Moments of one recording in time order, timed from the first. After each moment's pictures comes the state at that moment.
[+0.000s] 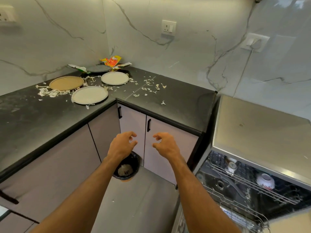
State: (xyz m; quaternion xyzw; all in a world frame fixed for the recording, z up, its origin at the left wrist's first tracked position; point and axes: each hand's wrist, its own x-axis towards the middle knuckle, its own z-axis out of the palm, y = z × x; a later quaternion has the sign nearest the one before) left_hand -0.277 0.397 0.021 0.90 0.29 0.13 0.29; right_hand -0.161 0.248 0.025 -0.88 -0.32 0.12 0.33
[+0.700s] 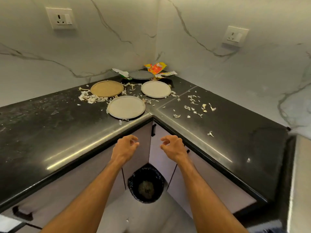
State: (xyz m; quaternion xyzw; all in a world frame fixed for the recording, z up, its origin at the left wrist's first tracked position) left_hand -0.227 0.599 0.000 0.80 0.46 0.18 0.33; right_hand -0.053 0.478 0.009 -0.84 -0.42 0.18 0.31
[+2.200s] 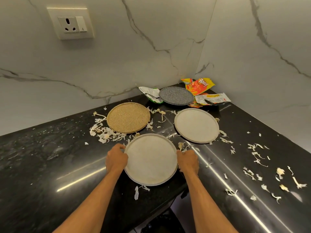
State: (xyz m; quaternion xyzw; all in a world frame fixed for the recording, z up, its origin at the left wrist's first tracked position) left_hand -0.149 0.926 -0.022 0.60 0.71 0.18 0.32; right_hand 0.075 0.838 -0.051 -0.89 -0.22 0.25 0.31
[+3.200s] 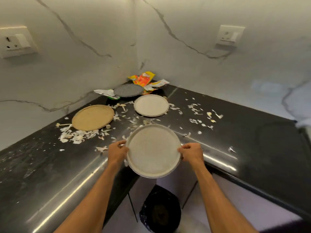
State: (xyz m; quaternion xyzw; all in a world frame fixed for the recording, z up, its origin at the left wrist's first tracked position) left_hand -0.167 0.821 0.019 0.64 0.50 0.23 0.54; right_hand 0.011 0.629 0.004 -0.85 -0.07 0.19 0.49
